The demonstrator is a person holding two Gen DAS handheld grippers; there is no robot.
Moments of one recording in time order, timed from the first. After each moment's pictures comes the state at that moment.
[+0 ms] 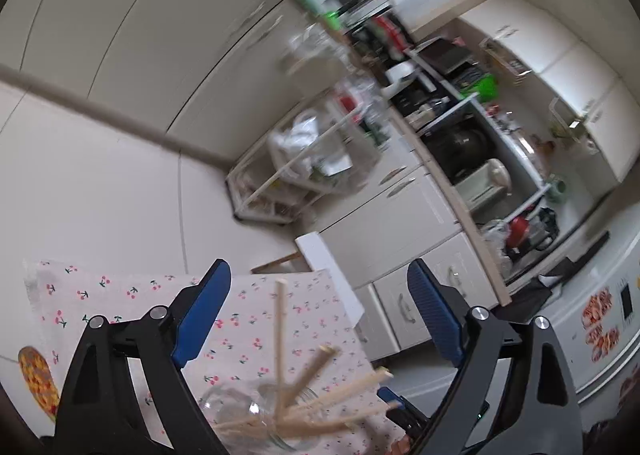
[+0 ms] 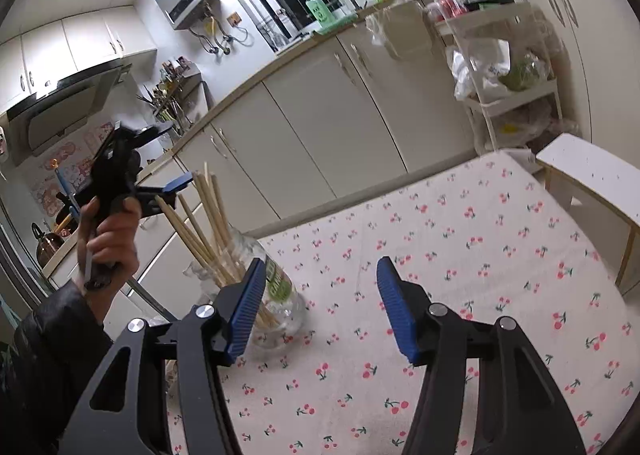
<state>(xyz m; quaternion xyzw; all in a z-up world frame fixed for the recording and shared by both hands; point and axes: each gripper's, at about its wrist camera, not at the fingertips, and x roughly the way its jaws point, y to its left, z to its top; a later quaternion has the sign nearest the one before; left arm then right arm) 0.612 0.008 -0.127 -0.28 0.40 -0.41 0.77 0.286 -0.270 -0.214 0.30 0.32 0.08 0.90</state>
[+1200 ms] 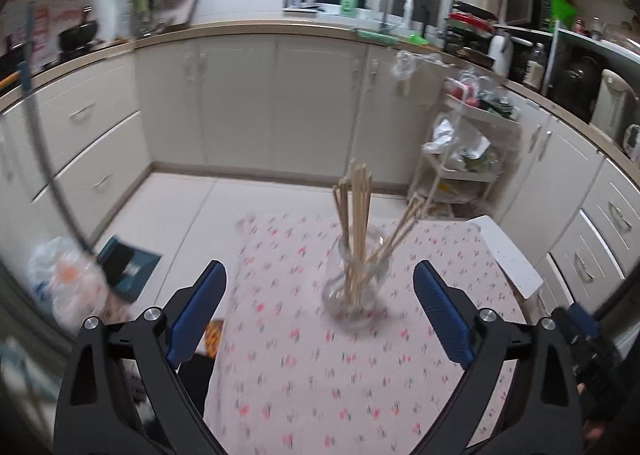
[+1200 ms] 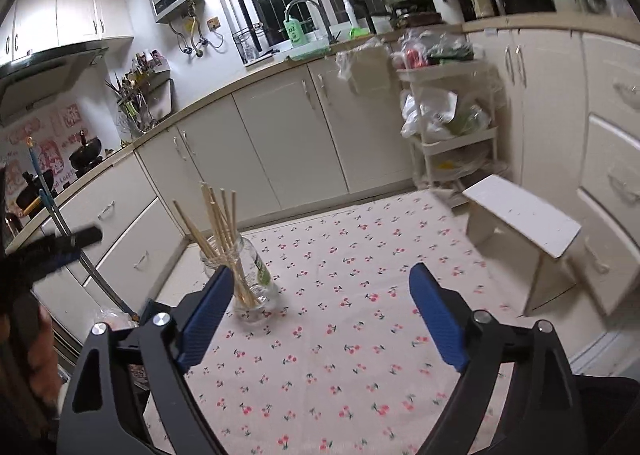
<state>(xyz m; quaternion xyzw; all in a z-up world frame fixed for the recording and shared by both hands) 0.300 -0.002 -0.039 -0.03 0.33 -0.07 0.94 0.189 -0.253 -0.095 0.20 0.32 -0.03 0.92</state>
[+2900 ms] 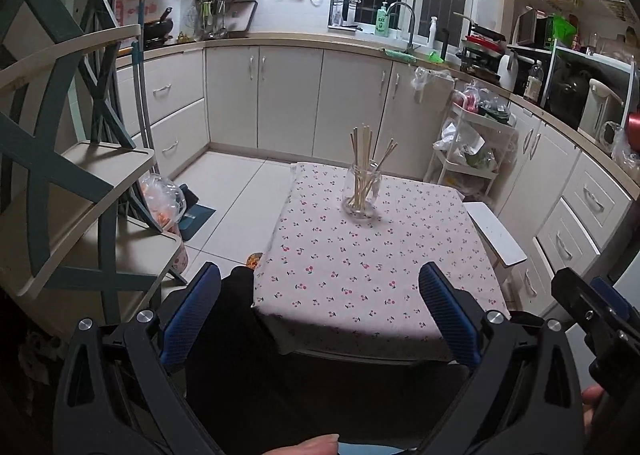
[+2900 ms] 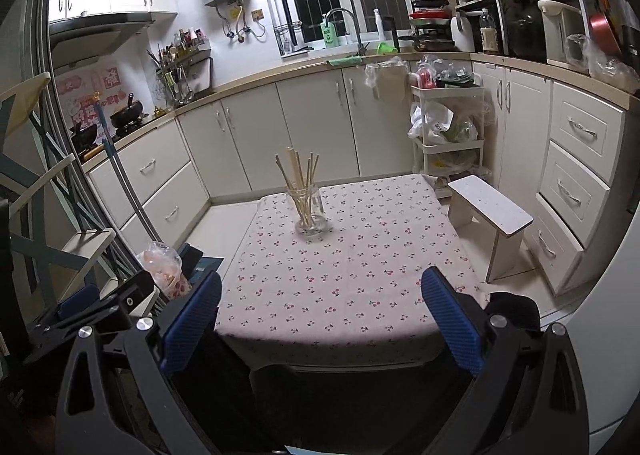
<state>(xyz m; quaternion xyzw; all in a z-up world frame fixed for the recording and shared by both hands) -0.006 0.022 0.017 -0.06 0.32 -0.01 0.95 -0.035 -0.169 0.044 0.15 0.35 -0.01 0.93</state>
